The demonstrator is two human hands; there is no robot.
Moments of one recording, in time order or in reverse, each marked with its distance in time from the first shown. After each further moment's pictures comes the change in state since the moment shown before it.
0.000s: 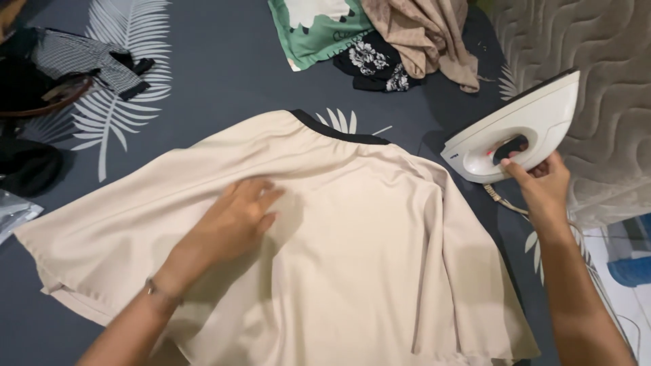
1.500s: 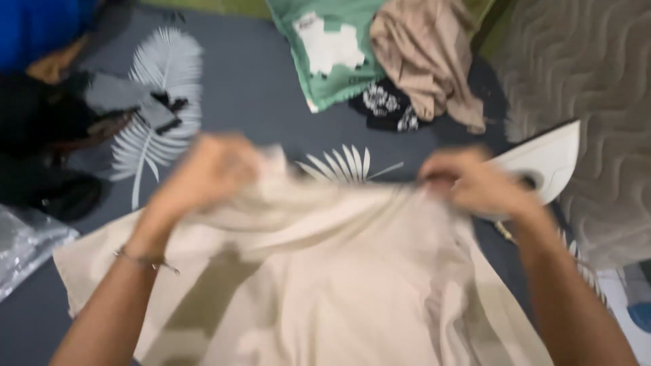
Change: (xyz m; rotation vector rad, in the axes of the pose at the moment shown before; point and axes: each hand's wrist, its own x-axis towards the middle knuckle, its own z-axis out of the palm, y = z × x) left_hand 0.052 -0.063 -0.098 -0.298 0.161 -0.146; right_hand 0.033 -0.174 0.134 -0.577 -0.851 -0.301
